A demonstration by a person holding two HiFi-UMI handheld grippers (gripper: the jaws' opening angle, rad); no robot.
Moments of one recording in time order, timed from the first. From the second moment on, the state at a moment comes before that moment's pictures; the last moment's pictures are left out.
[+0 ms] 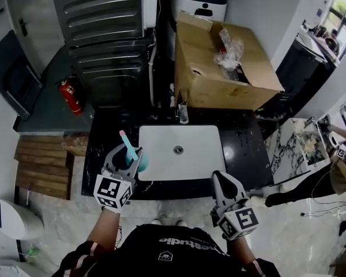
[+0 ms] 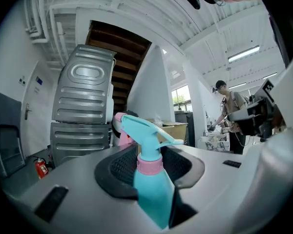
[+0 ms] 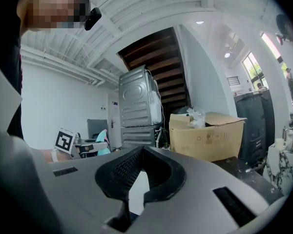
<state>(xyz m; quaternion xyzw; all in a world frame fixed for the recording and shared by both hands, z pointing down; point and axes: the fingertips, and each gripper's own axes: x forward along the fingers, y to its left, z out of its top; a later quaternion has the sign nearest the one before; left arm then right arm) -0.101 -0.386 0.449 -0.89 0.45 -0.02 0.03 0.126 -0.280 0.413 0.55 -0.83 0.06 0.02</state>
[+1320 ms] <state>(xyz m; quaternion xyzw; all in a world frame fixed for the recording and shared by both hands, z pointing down) -0.017 -0.321 0.407 -0.94 0.34 0.01 0.00 0.131 -0.260 0.390 0.54 -0.84 0.04 0.02</state>
